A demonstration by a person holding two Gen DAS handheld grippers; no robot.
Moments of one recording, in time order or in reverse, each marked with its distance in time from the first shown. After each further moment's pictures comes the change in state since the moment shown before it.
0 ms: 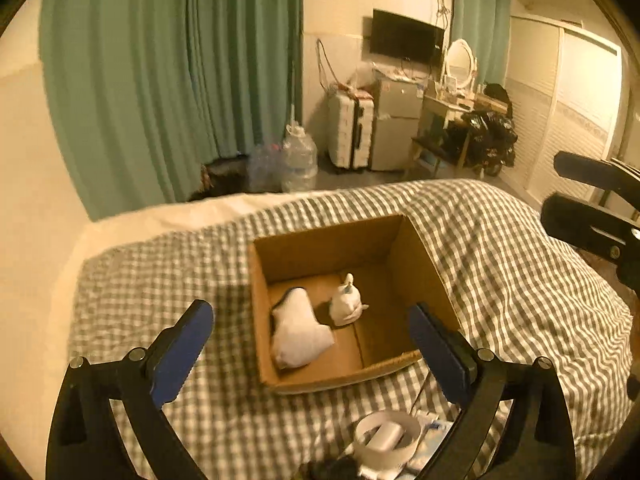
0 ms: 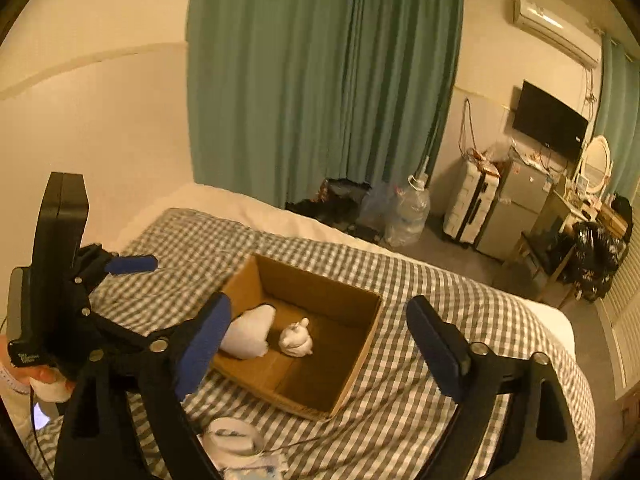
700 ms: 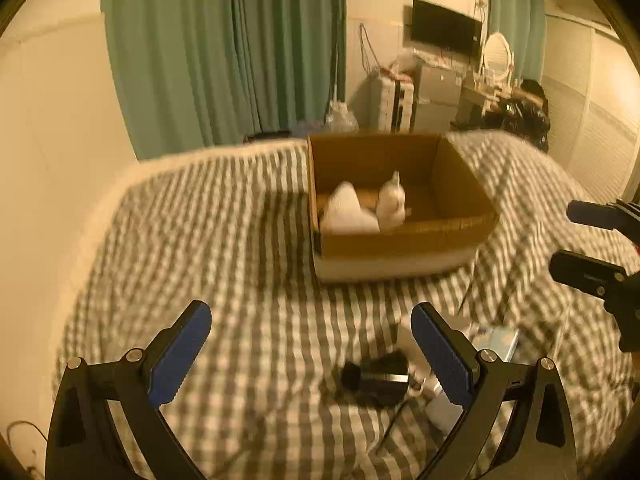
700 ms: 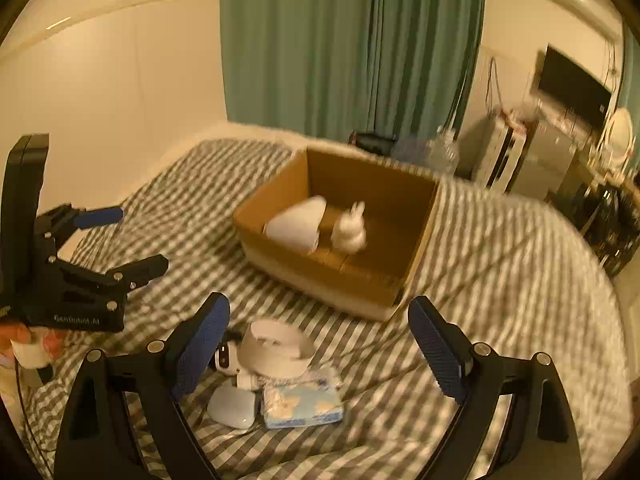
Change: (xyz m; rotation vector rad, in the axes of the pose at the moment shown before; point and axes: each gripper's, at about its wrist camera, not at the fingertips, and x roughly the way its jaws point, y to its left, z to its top) left arm -0.006 0.016 -0.140 -0.075 0.075 0.115; right arm 0.017 0.044 -0.133 0.010 0.169 0.101
